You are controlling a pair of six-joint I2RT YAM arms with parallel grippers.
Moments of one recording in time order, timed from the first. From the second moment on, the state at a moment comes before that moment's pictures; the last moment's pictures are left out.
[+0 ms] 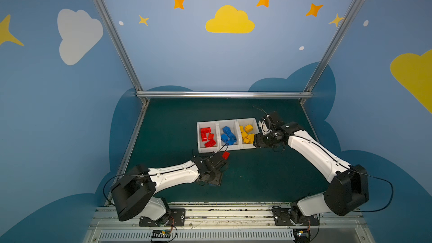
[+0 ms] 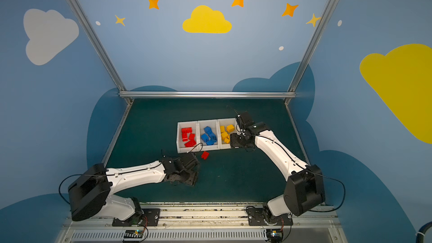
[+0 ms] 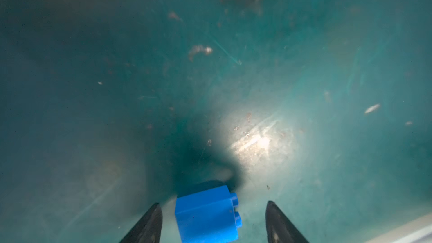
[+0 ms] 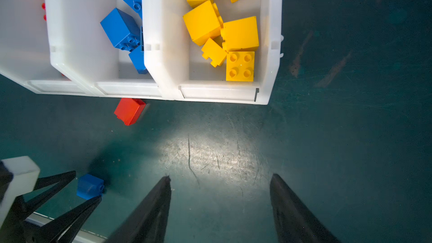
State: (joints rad) left arm -0.96 1.48 0.78 -0.58 -0.06 -0.68; right arm 0.46 1.45 1.20 -0.91 -0.07 0.32
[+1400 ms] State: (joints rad) left arm -0.79 1.73 1.39 -0.65 -0.08 -0.43; right arm 0.46 1.37 1.16 -0.91 -0.07 0.33
